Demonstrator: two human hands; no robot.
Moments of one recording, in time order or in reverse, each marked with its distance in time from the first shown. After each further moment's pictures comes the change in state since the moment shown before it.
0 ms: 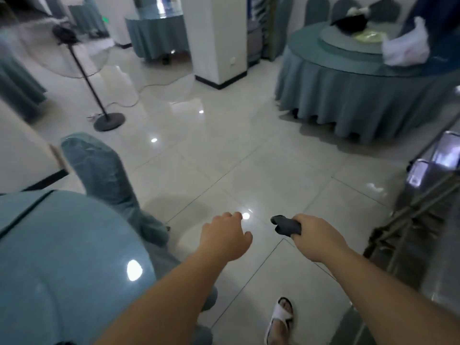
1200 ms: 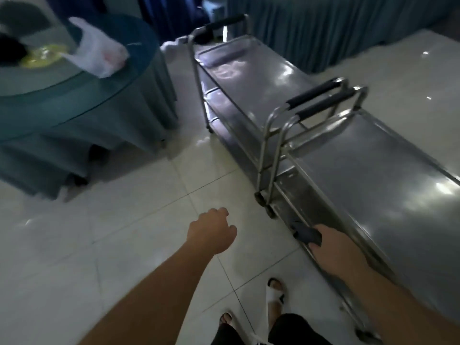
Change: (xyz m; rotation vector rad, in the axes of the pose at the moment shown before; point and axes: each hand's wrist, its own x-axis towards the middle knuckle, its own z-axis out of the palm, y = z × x) left_hand 0.509 0.423 -0.057 0.474 -0.371 1.011; right_hand 0.186 0.246 -0.098 0.587 0.436 1.208
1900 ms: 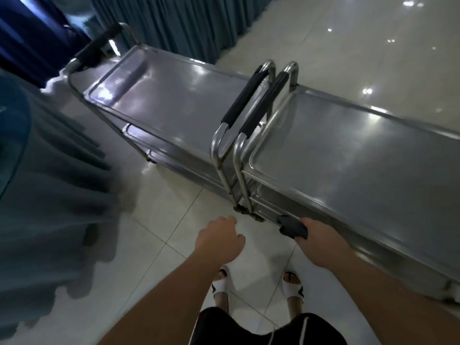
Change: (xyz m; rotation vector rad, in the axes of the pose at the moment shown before) left_hand 0.239 0.085 -0.046 0.304 -0.230 0.392; right_hand 0.161 -0.018 0.002 0.260 0.043 0.314
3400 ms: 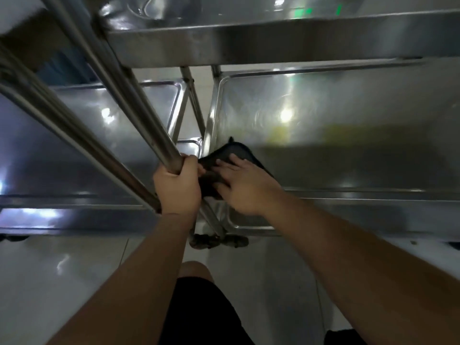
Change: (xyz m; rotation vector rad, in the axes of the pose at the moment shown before) left_hand 0.463 -0.030 0.215 -1.288 0.605 0.543; right_hand 0.414 0.077 0.262 -0.137 0.413 -0.206
